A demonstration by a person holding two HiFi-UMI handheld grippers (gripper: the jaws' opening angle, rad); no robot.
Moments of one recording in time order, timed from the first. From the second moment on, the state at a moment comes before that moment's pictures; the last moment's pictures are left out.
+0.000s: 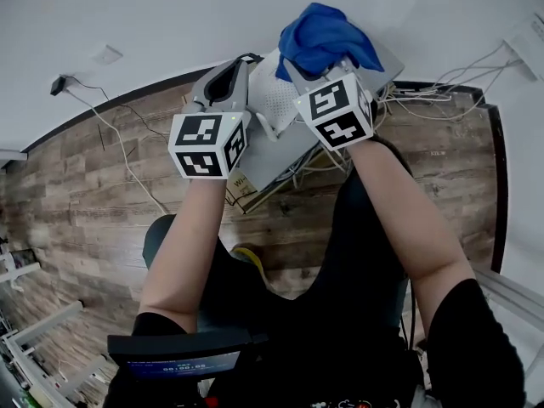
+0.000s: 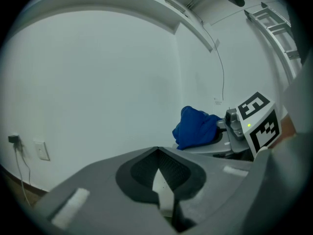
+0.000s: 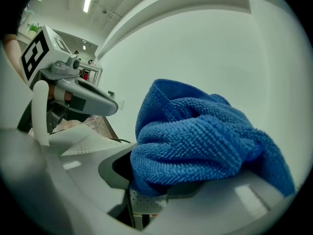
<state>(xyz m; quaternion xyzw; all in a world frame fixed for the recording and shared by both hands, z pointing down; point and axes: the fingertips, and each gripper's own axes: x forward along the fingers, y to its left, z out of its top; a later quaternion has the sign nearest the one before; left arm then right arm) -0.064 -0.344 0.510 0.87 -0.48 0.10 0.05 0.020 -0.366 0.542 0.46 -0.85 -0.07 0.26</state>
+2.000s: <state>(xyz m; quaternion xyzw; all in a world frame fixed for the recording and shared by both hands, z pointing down) -0.079 -0.314 0.525 0.87 -0.48 0.11 0.07 0.013 -0.298 0.550 0.40 -0.89 0.02 0.20</state>
